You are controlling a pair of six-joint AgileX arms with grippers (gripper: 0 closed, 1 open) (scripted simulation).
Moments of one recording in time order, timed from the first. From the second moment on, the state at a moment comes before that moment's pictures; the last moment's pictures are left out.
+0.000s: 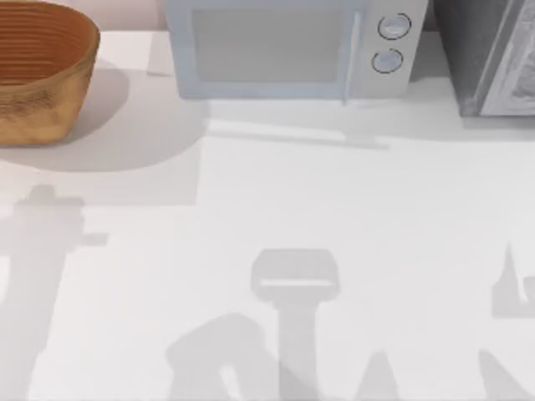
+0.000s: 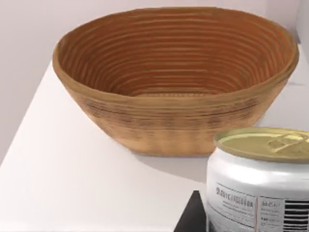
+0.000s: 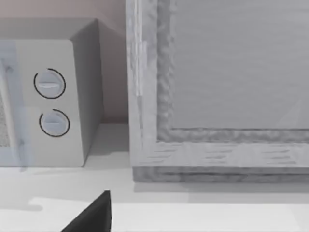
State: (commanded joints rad) left arm 0.00 0.66 0.67 -0.41 -0.08 0.05; right arm 0.00 0.00 0.00 0.00 0.00 0.00
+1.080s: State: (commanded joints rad) left arm 0.00 0.00 0.00 0.00 0.00 0.00; right arm 0.00 0.00 0.00 0.00 0.00 0.00
